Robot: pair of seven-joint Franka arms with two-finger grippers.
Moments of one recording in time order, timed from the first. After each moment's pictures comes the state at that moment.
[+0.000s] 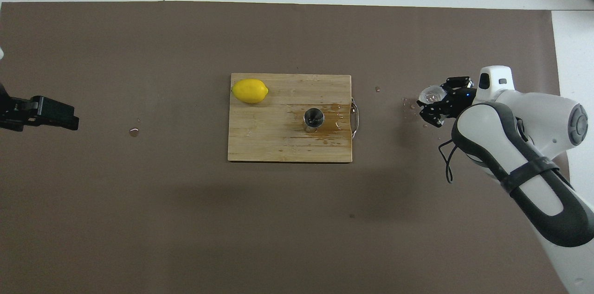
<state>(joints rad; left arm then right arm) 0.14 -0.03 -0.20 -1.57 -0.05 1.48 -0.01 0.00 0.24 0.03 -2.13 0.77 2.64 -1.50</state>
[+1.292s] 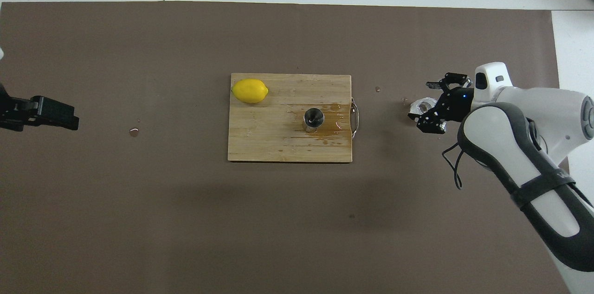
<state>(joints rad) 0.14 -0.03 -0.20 -1.57 -0.05 1.48 -0.01 0.02 0.15 0.03 -2.11 0.65 2.46 -1.39</state>
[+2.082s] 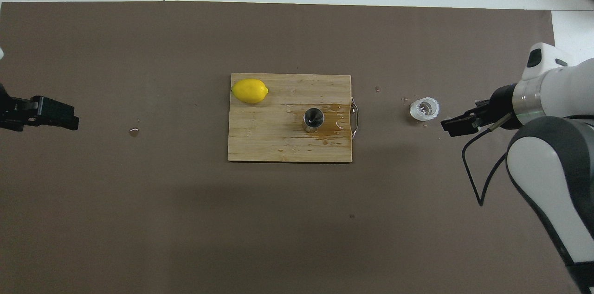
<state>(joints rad) 0.14 -0.03 -0.20 -1.57 -0.05 1.48 -0.01 0.01 -0.04 0.03 -1.91 0.16 1.92 -0.40</state>
